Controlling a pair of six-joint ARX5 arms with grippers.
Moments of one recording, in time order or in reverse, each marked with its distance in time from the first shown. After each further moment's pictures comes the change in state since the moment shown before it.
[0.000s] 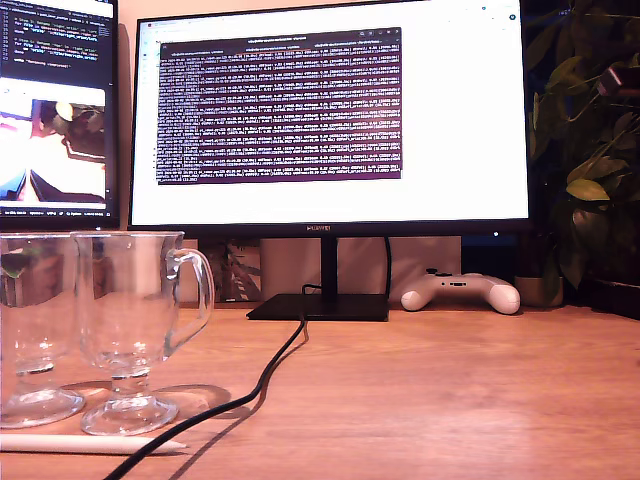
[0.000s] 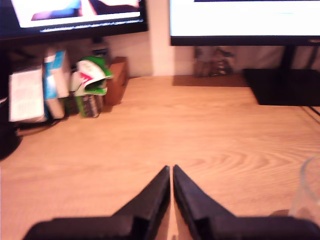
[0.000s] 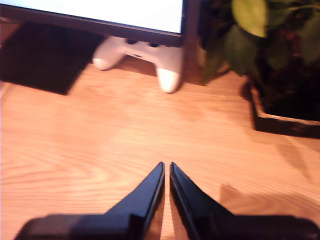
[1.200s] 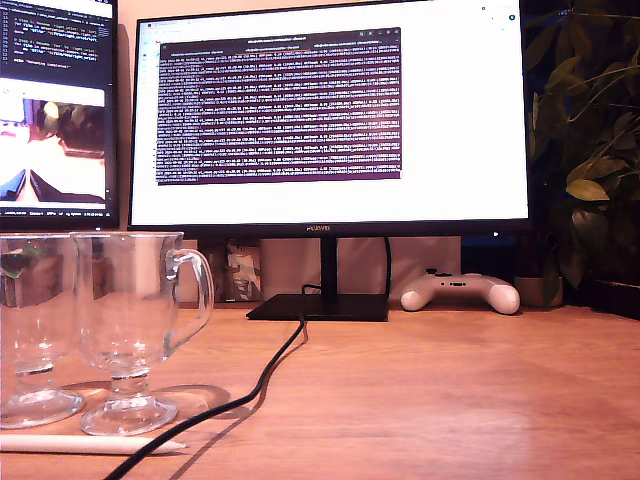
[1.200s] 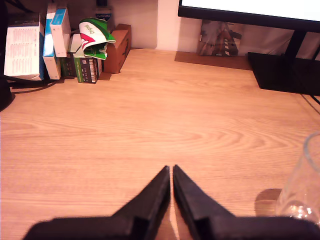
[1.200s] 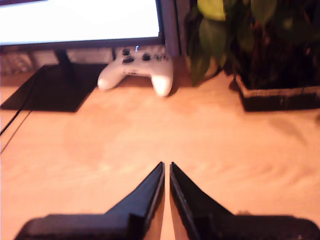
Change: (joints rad) left arm 0.000 -0.065 -0.010 -0.118 0.001 -0.087; right arm -0.158 -0.462 -0.491 0.263 -0.161 0.121
